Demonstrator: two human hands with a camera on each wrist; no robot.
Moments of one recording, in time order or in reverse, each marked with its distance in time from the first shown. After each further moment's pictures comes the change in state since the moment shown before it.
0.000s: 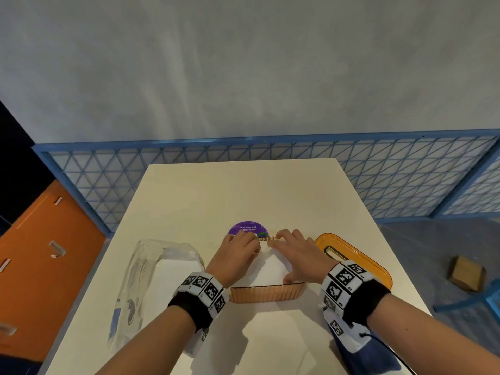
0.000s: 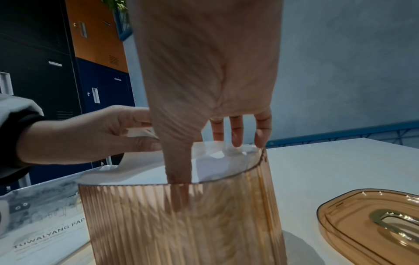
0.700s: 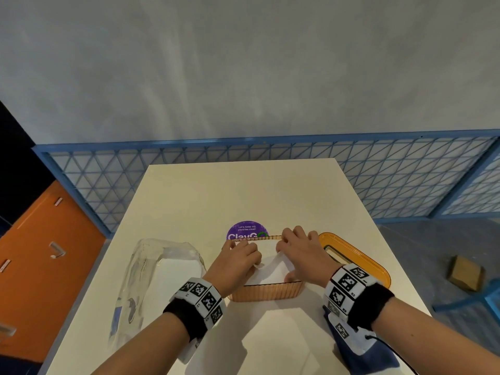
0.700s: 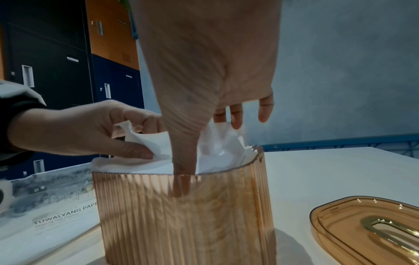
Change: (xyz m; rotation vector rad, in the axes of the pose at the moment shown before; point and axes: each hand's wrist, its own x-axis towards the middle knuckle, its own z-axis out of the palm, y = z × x) left_hand -0.009 0.012 -0.011 0.100 -0.276 0.058; right_hand -0.012 -0.003 -0.003 -0.150 0.097 0.019
